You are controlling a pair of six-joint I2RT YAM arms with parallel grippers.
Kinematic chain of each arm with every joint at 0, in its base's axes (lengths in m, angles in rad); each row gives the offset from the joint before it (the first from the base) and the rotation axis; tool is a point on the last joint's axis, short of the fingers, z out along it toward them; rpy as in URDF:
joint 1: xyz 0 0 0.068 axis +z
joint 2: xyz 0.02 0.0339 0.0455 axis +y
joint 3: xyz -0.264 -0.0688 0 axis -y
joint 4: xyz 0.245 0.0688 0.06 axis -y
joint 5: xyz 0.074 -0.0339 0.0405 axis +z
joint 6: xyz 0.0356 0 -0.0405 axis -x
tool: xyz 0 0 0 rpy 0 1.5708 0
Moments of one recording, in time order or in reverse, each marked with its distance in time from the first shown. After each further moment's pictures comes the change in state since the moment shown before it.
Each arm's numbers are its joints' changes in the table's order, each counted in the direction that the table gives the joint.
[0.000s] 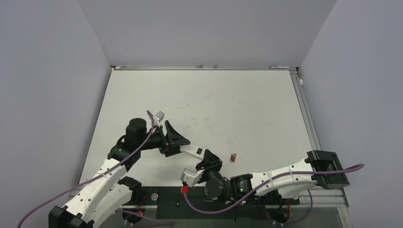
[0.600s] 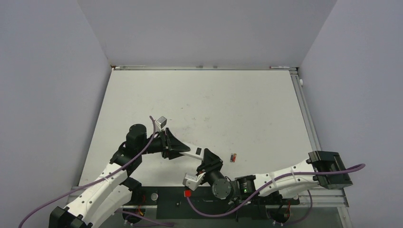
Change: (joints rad) left arm -0.026 -0.053 -0.133 0.194 -0.081 0.189; right arm 0.008 -0.042 -0.097 0.239 0.035 0.252
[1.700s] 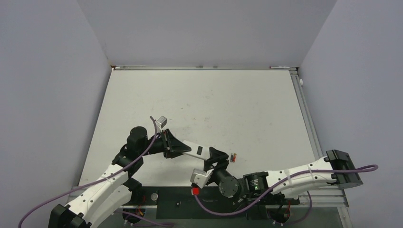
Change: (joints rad) left arm -0.026 -0.002 -0.066 0.146 0.053 0.025; right arm 0.005 -0.155 0.010 -0.219 0.083 -0.228
